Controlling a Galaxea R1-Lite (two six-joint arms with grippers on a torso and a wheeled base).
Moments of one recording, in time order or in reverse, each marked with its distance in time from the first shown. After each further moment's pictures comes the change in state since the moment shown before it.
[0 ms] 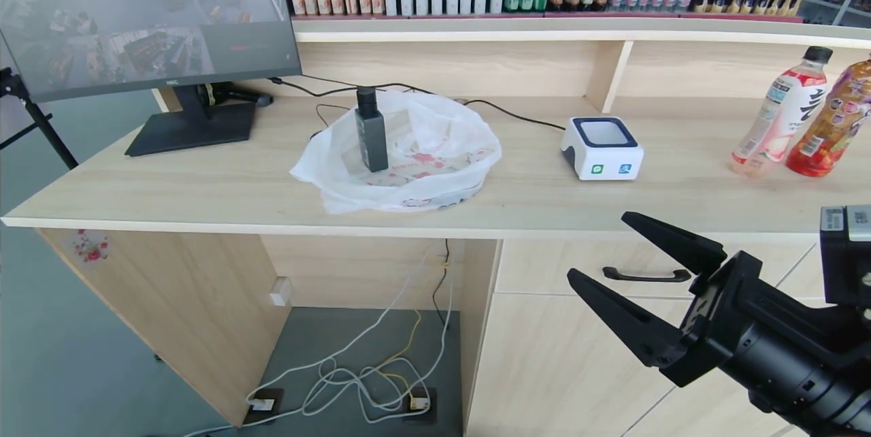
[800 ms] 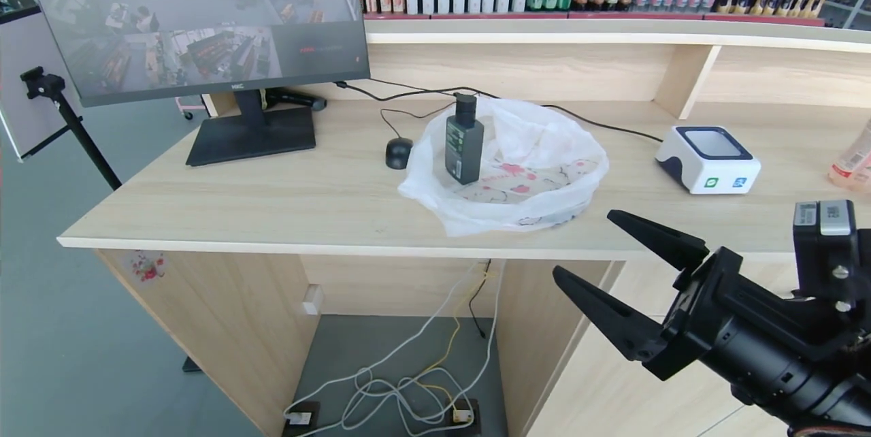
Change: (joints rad) left arm 0.000 0.000 0.000 -0.003 0.000 0.003; right arm 0.002 0.034 -0.029 0.000 0.001 0.000
